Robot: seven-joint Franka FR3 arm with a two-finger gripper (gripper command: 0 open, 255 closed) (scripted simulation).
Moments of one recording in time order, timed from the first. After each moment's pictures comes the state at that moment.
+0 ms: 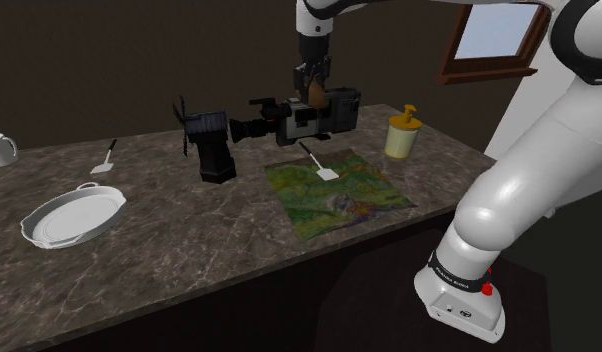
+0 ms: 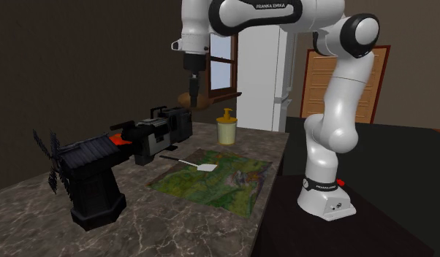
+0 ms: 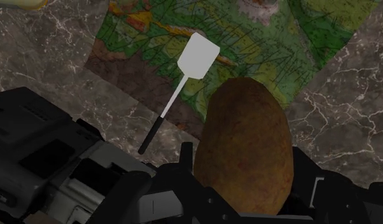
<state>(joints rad) -0.15 -0.23 0.12 -1.90 -0.10 1.74 -0.01</state>
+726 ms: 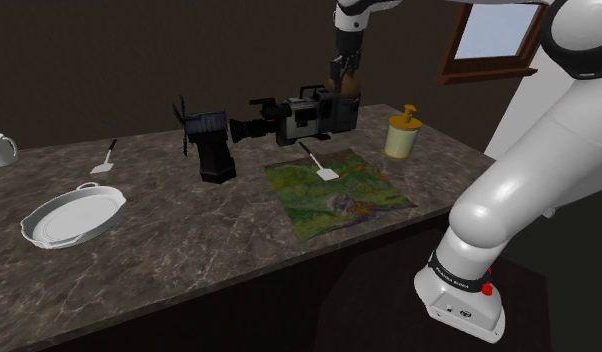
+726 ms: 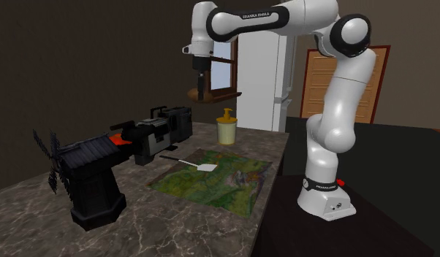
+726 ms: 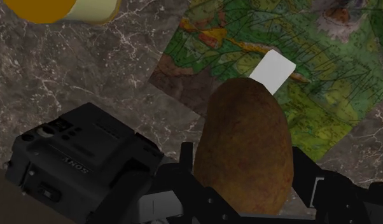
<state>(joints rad) -0.25 -0.24 -0.05 -1.90 -0.11 1.76 -0.28</state>
